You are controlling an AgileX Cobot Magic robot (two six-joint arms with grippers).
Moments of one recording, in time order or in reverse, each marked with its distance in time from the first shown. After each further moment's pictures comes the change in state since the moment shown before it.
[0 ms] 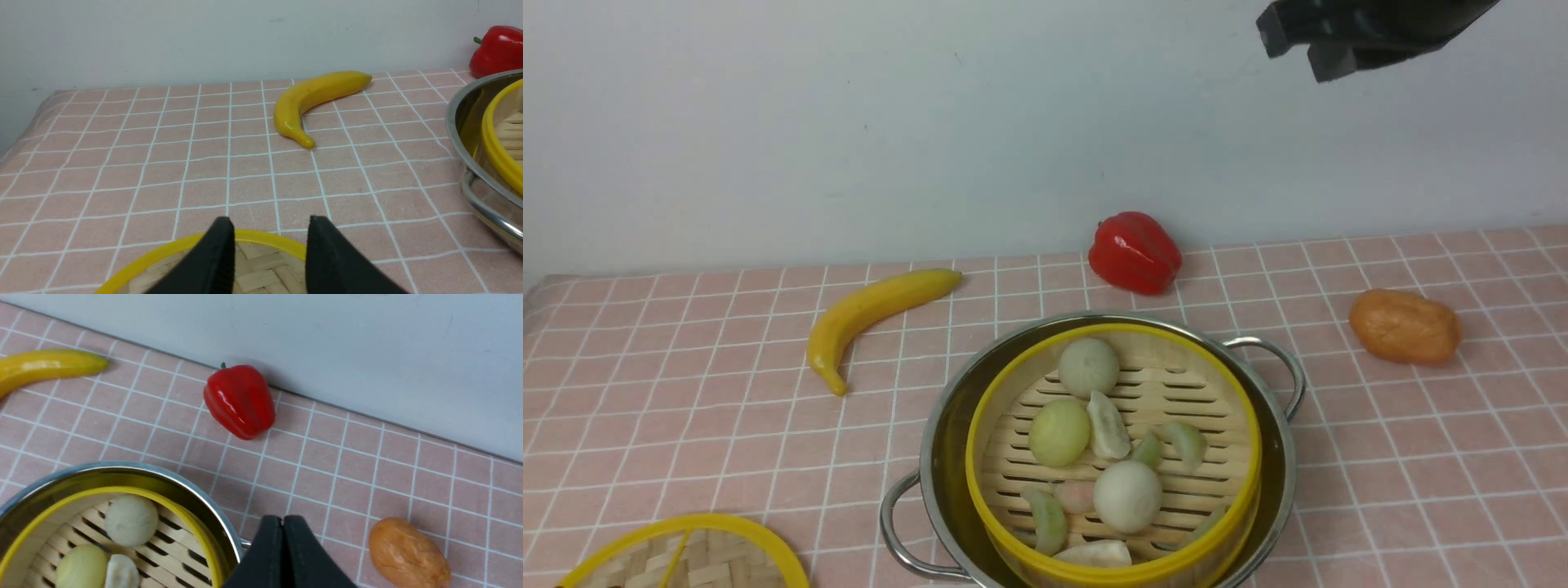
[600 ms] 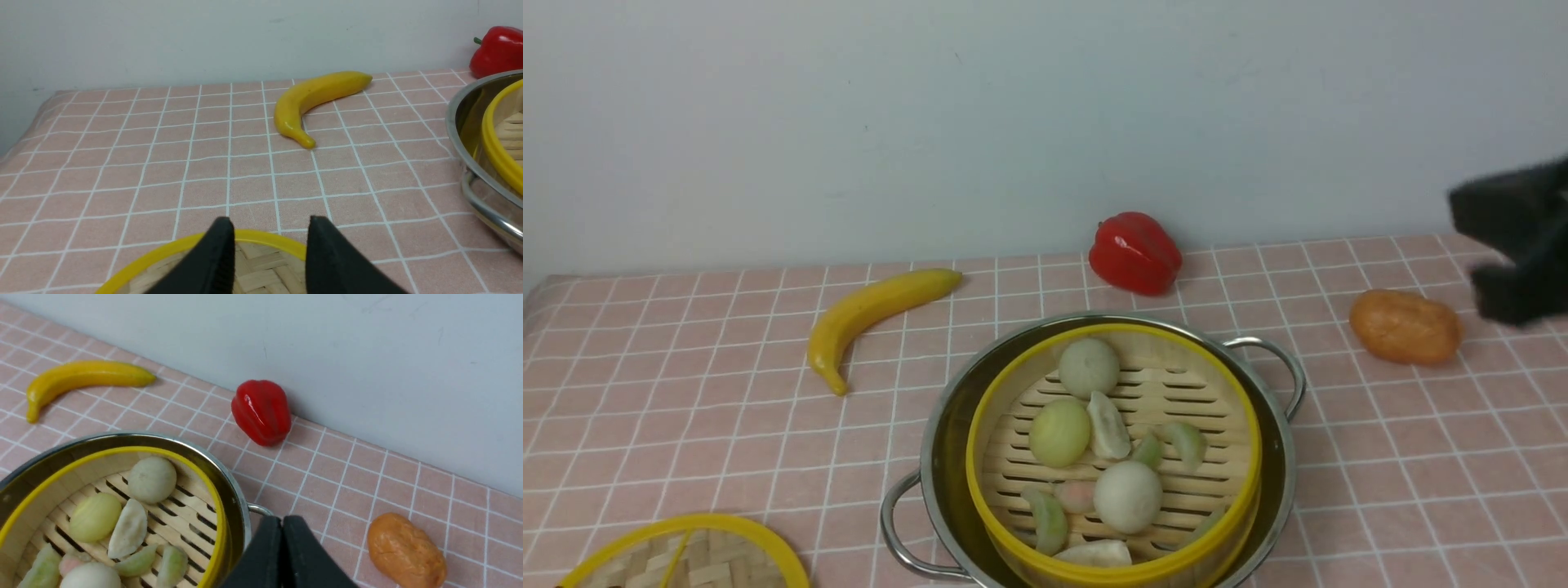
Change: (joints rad) right arm -0.042 -0.807 1.048 -0.015 -0.680 -0.055; left arm 0.000 0.000 0.000 0.000 0.000 0.000
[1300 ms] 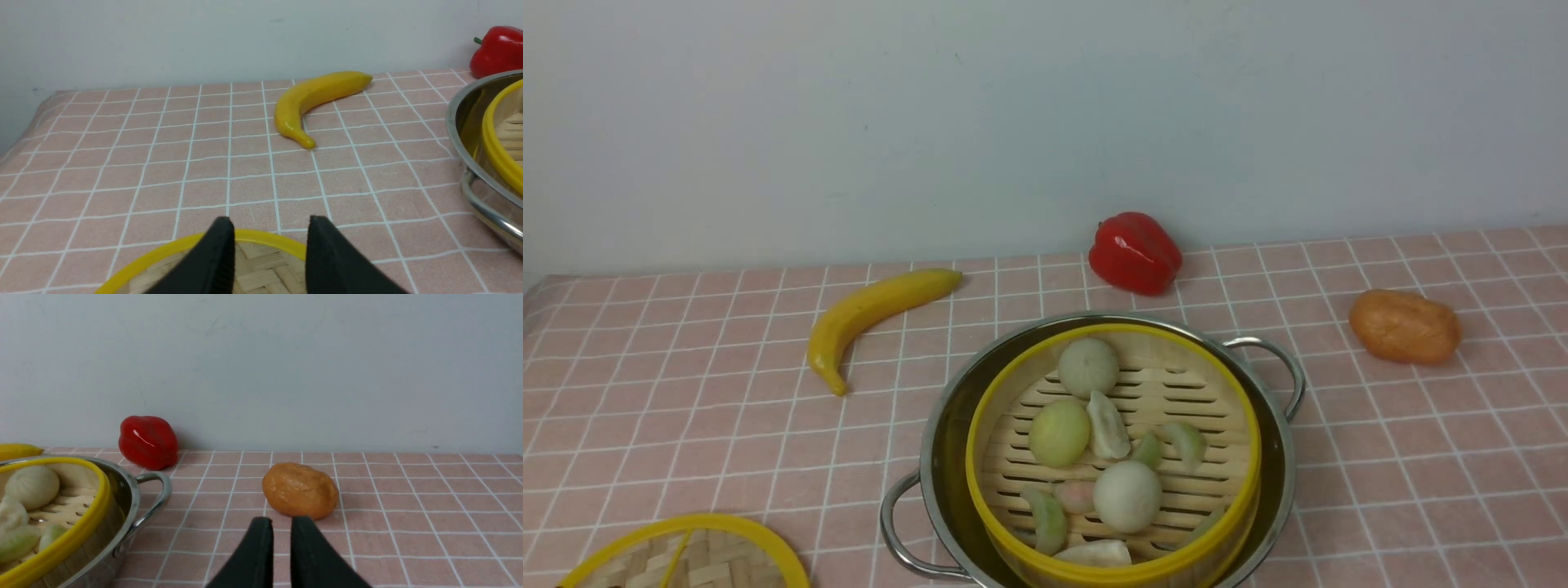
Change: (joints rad) right arm -0.312 -0.849 0.828 -0.023 -0.306 0.114; left arm 0.000 0.000 0.000 0.000 0.000 0.000
